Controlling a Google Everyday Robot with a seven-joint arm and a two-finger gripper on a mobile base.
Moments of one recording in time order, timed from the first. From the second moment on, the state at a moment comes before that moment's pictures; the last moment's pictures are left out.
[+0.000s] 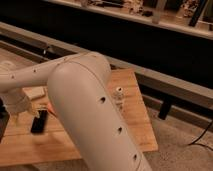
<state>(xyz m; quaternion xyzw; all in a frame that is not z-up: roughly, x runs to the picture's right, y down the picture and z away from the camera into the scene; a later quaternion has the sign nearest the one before) -0.382 0.151 0.700 -0.35 0.18 0.47 0.79</state>
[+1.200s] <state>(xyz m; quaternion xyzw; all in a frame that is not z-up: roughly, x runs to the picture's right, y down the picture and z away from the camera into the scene) -0.392 0.209 0.721 -0.29 0.20 0.59 0.73</state>
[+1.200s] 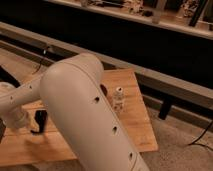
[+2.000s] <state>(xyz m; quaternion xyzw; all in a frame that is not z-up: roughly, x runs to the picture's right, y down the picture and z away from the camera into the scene) -0.381 0.187 0.741 -0.24 0.22 0.57 0.76</state>
